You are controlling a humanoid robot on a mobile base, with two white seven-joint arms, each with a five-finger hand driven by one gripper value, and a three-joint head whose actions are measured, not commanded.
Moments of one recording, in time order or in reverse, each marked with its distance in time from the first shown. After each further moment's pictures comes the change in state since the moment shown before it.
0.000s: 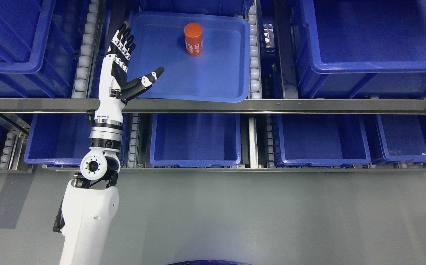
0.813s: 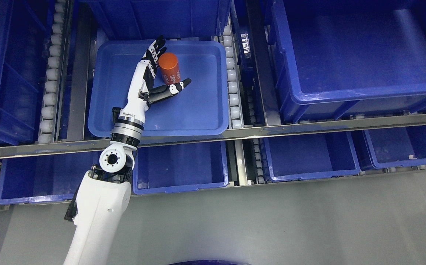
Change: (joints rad) left arm -0.070 0.000 -0.073 0.118 -0.073 0.048 -0.018; right arm 0.000 0.000 0.000 0.000 0.000 0.000 0.000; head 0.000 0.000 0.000
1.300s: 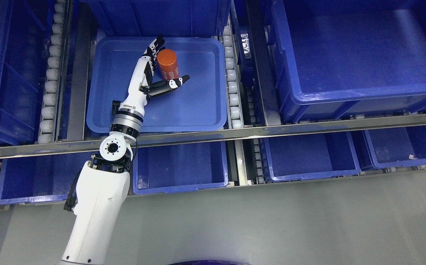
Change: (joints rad) left arm -0.067 0.000 0.016 0.053 -0.030 0.127 -0.010; right arm 0.000 0.000 0.000 0.000 0.000 0.000 -0.003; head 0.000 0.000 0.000
